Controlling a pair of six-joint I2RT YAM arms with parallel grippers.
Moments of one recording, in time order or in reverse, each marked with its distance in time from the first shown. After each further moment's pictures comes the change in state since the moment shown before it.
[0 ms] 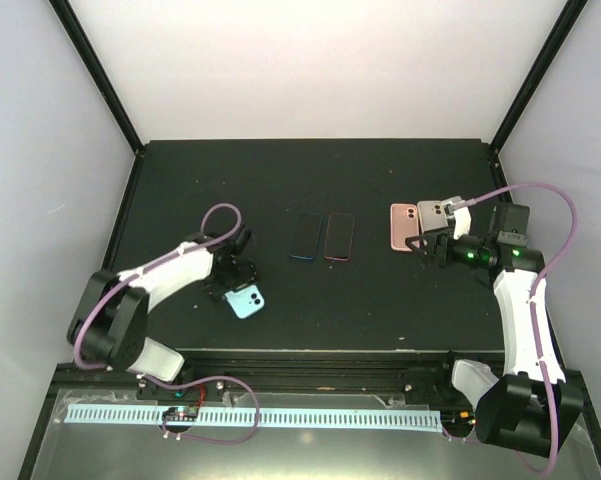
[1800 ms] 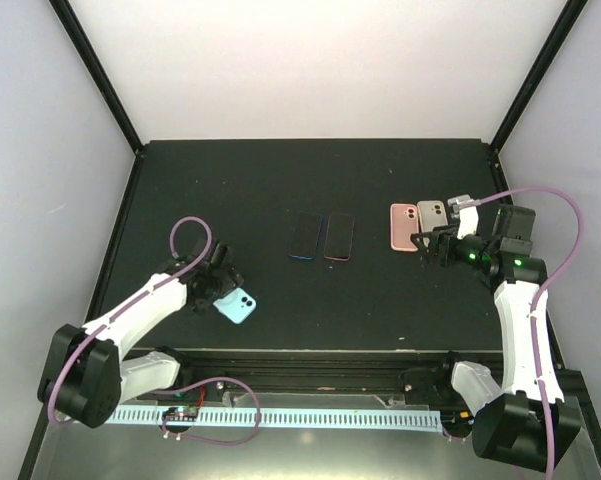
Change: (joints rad) left arm 0.035 -0.381 -0.251 0.138 -0.100 -0.071; right arm 0.000 -0.076 -0.016 0.056 0.092 0.054
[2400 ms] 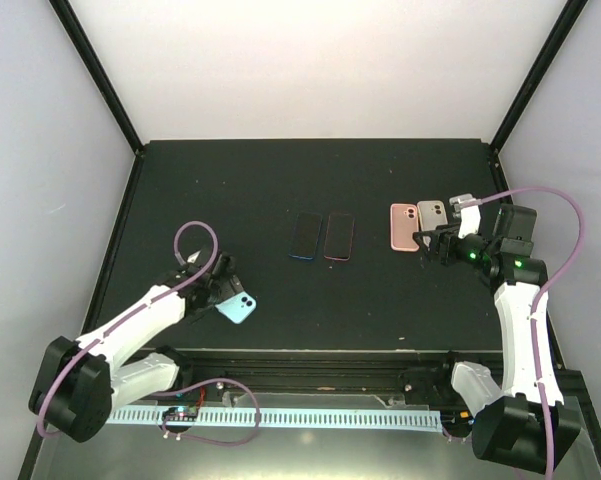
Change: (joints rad) left arm -0.083 -0.074 -0.063 0.038 -0.146 0.085; right arm 0.000 -0.010 0.000 0.013 0.043 0.007
